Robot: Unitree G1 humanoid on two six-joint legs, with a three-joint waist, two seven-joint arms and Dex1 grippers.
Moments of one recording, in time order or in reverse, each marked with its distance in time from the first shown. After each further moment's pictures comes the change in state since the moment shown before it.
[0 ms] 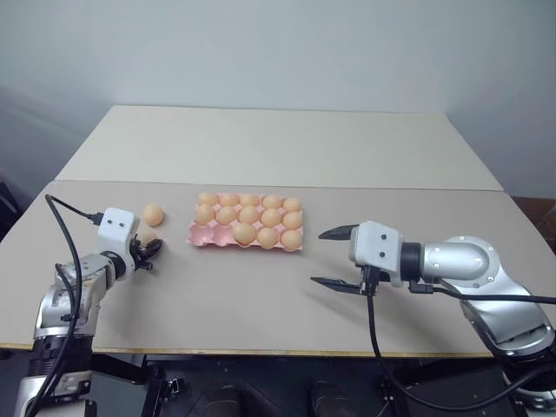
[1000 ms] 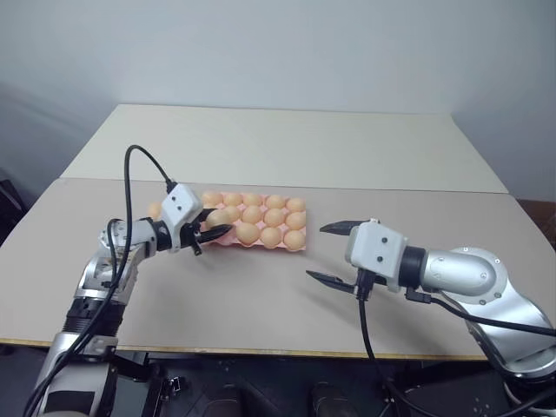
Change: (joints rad) left arm -0.251 -0.040 -0.255 0.176 -0.018 -0.453 -0.480; right arm 0.043 0.015 -0.026 -0.187 -0.019 0.150 -0.161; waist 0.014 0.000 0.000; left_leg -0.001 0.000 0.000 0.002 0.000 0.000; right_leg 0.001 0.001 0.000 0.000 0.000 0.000
